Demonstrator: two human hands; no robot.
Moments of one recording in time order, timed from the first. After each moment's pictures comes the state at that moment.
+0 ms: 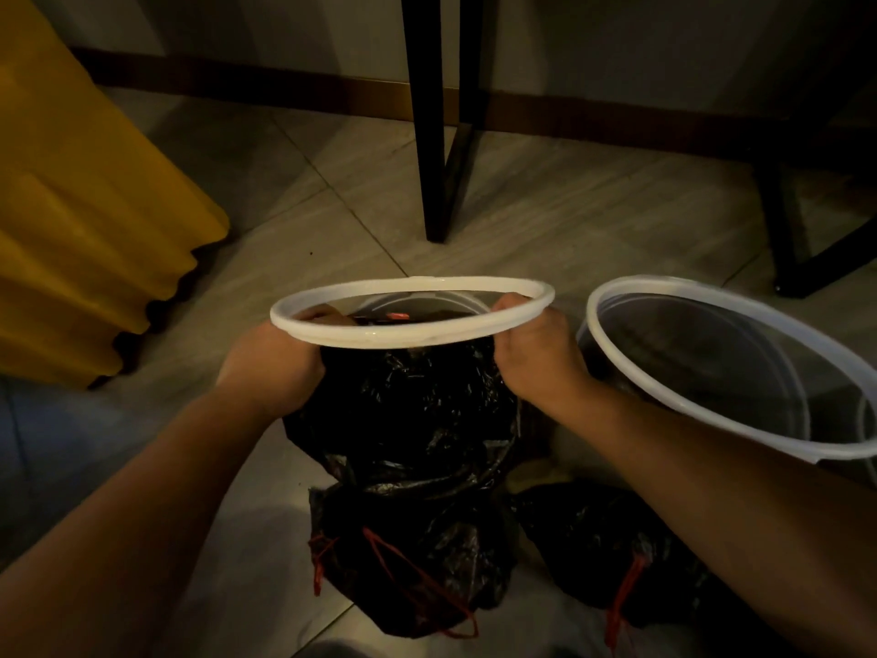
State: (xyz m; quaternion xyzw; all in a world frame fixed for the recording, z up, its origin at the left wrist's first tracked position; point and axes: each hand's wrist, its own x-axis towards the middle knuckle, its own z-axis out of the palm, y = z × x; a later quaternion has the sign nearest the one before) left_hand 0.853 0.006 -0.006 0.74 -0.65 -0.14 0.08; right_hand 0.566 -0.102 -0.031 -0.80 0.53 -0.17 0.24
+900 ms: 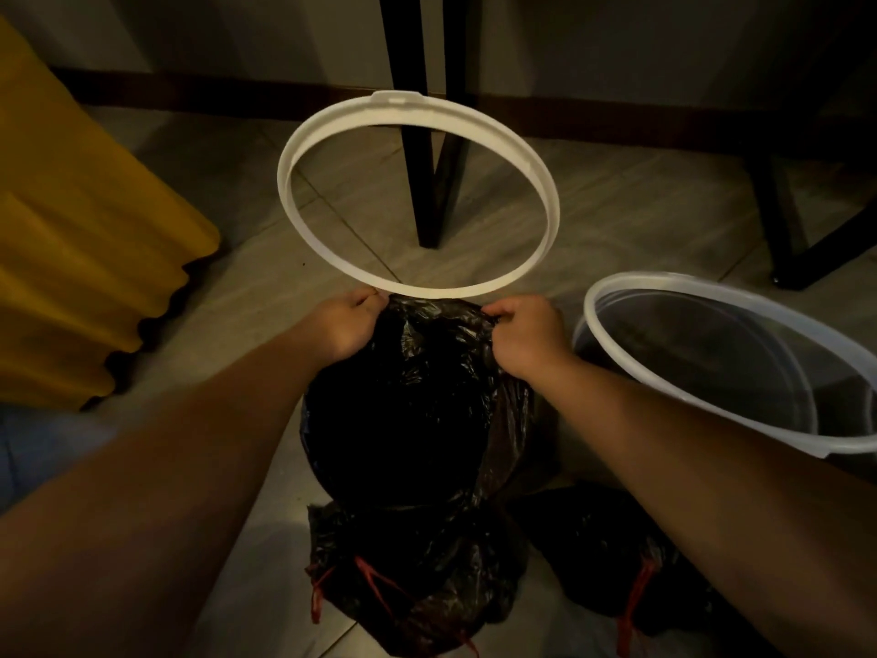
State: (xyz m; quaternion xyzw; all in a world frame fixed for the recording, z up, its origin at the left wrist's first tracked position) left_hand 0.826 -0.085 -0.034 0.79 -0.44 -0.41 0.15; right_hand 0.580 -0.129 -0.050 -0.63 0.64 -0.17 0.40
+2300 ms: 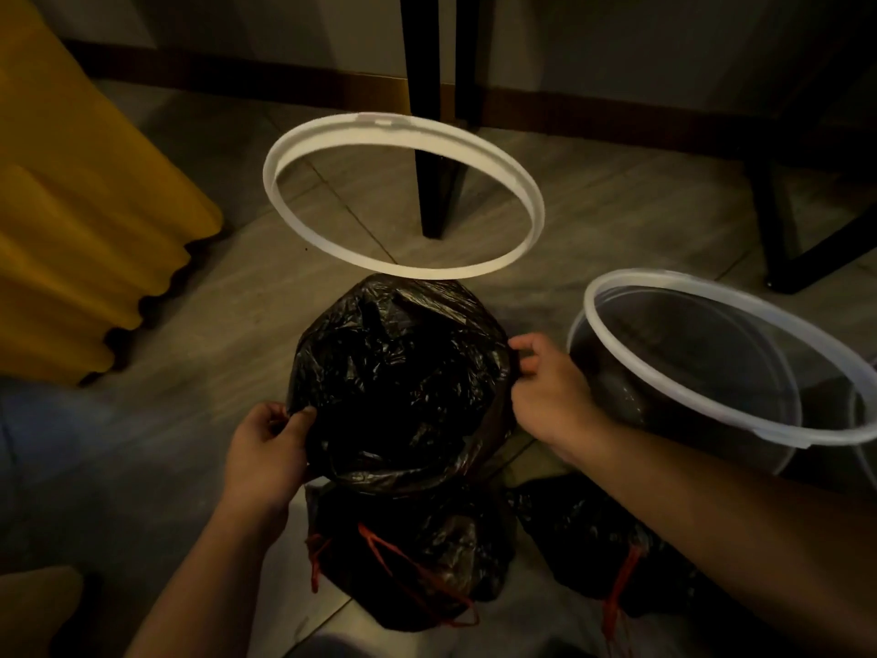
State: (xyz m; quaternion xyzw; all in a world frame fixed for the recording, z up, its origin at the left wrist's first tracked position) left_hand 0.807 0.093 -0.064 0.79 -0.09 -0.39 0.47; right_hand 0.542 -0.058 -0.055 -0.56 0.63 -0.15 0.51
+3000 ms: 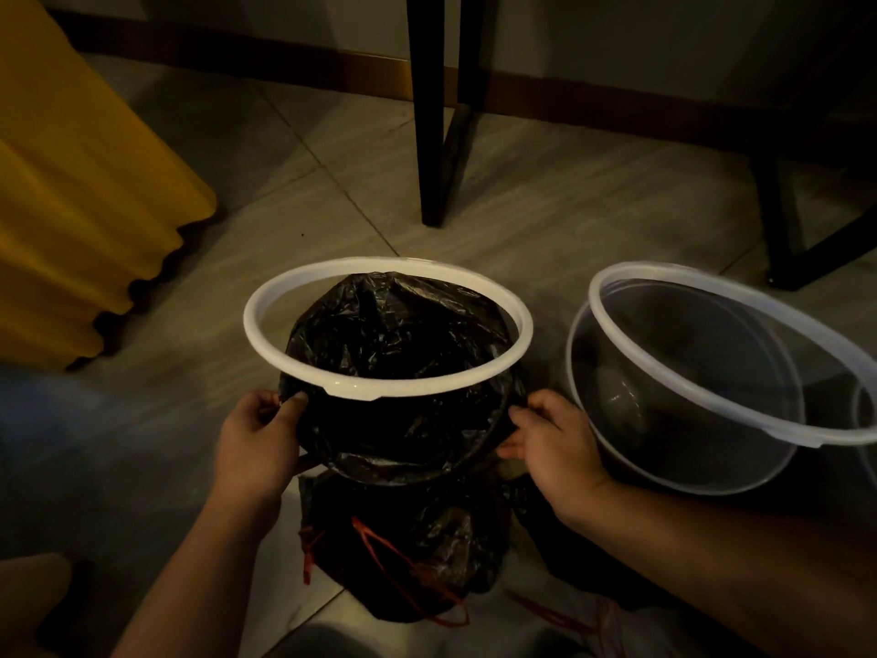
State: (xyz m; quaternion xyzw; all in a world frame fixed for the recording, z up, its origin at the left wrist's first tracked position) left_hand 0.806 0.094 -0.063 0.77 -0.08 -0.39 0.50; right_hand 0.527 -0.004 -0.085 -0.40 0.65 -0.22 0.60
